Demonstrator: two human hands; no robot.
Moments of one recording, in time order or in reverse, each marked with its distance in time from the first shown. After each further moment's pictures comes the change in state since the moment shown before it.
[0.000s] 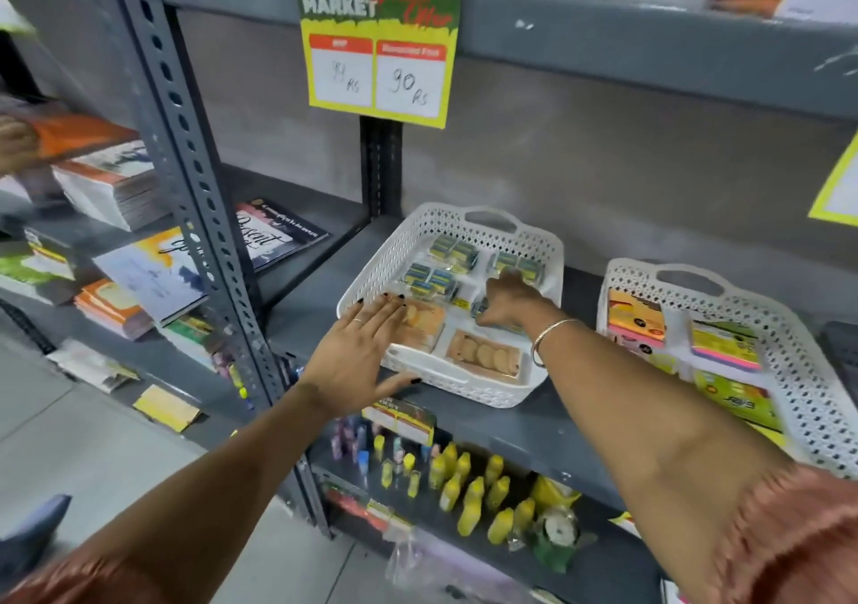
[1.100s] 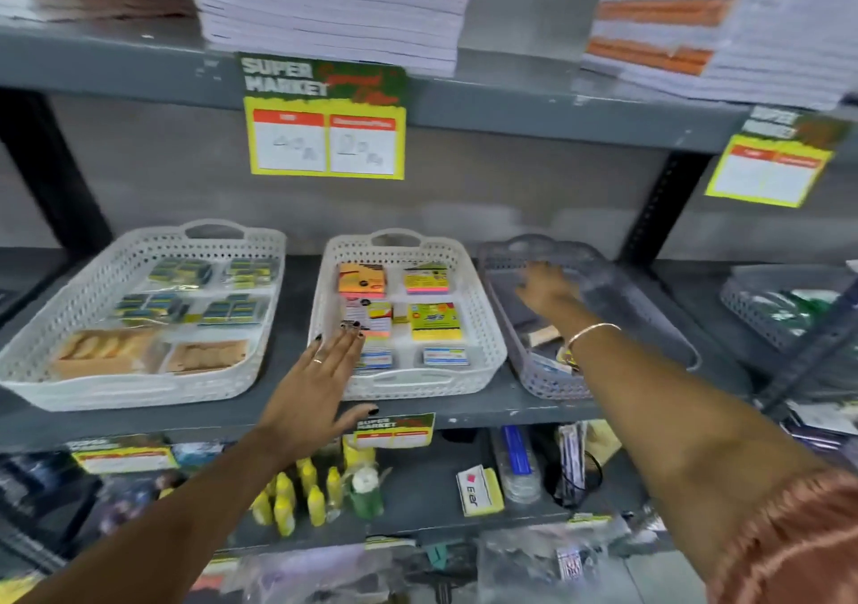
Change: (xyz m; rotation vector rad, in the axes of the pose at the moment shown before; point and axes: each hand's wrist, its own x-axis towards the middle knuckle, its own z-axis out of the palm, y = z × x) left_hand 0.044 0.248 -0.002 -0.108 0.065 0.411; right_hand -0.262 0.313 -0.028 0.063 0.352 0.677
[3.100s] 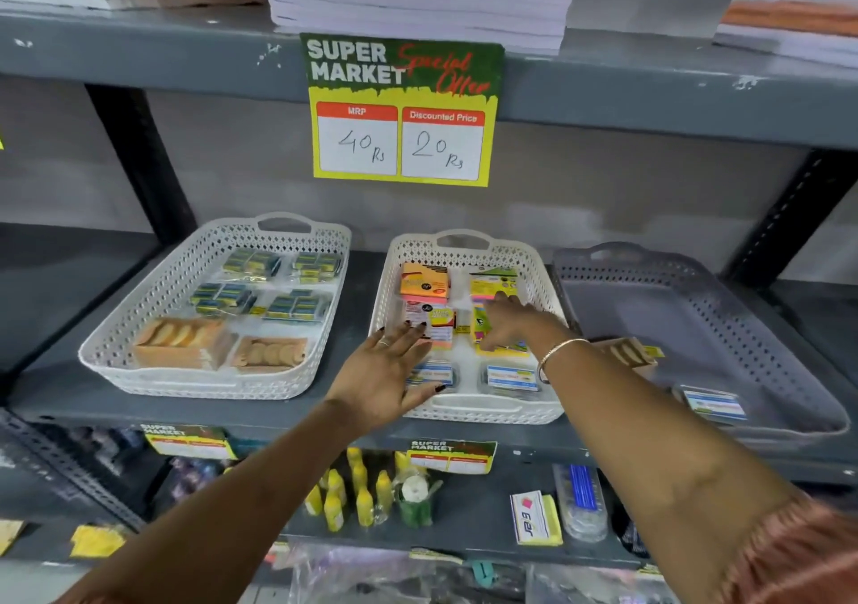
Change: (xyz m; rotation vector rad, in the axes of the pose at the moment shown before) left_hand 0.041 -0.012 0.007 -0.131 -0.078 -0.058; right_hand 0.029 -0.110 0.067 -0.182 -0.425 -0.377
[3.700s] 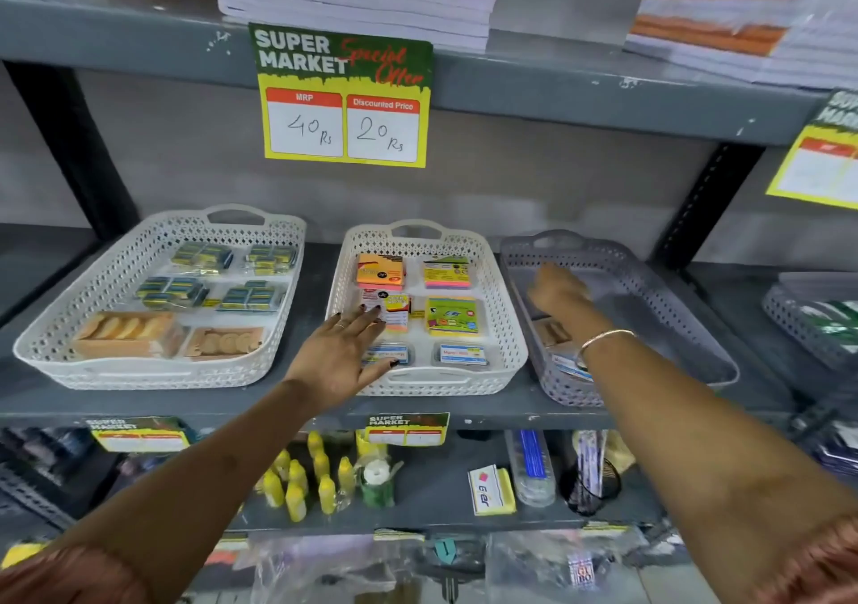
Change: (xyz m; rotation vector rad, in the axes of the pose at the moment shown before) left_hand -0.003 0.001 -0.001 0.025 0.006 -0.003; right_hand -0.074 0.085 -0.020 0.272 0.389 0.411
